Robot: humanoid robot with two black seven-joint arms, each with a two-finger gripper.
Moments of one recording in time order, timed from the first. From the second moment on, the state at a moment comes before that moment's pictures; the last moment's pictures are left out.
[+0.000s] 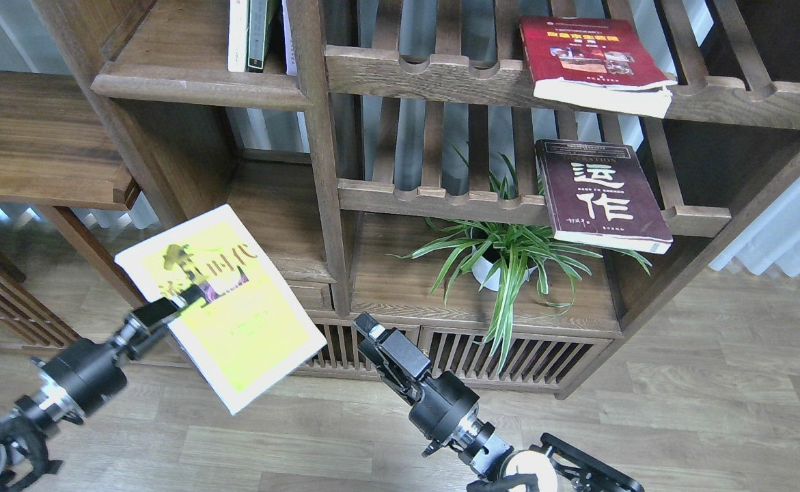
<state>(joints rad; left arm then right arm) -0.01 0.64 -1.11 -1.33 -0.25 -0.49 0.25 0.11 0.02 0.66 1.05 0.15 0.58 0.07</state>
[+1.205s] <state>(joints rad) -0.40 0.40 -1.57 -1.21 0.10 -0.49 0.27 0.11 0.01 0.65 1.00 0.10 0.58 0.07</state>
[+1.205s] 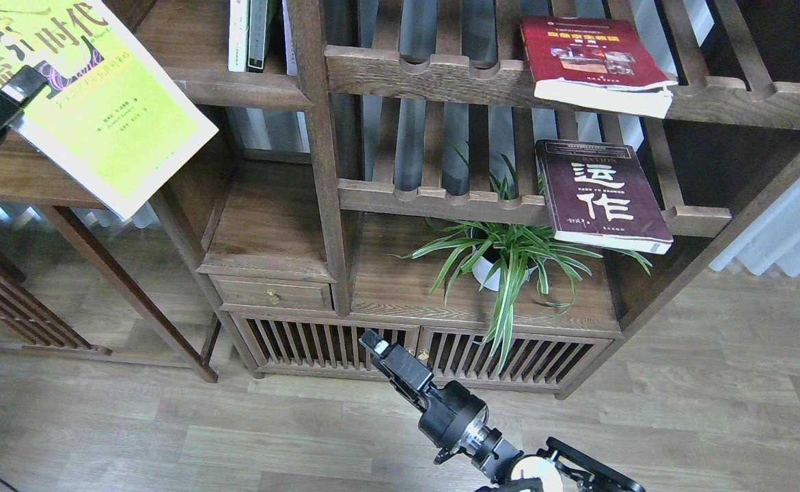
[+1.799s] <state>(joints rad) -0.52 0.28 -1.64 -1.17 0.29 -0.49 0.25 0.11 0.01 0.65 1.00 0.09 0.58 0.07</state>
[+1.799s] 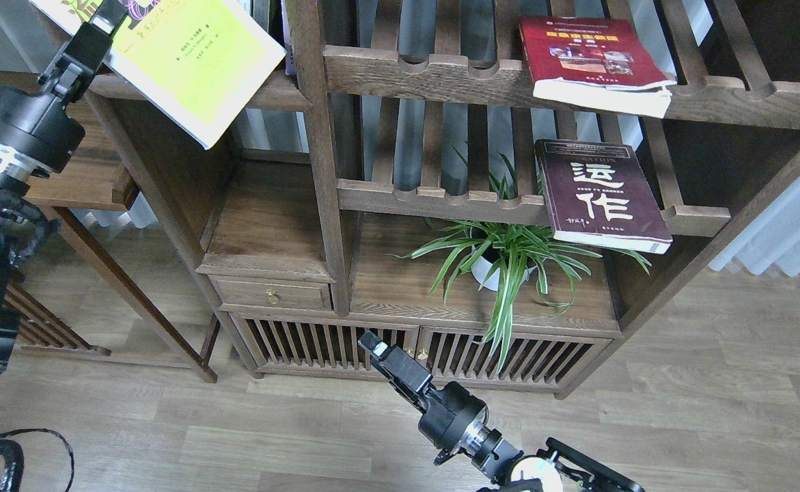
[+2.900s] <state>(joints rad) -0.70 0.26 -1.64 -1.00 0.43 -0.49 0.08 0.10 0.01 0.65 1.00 0.07 0.58 0.08</state>
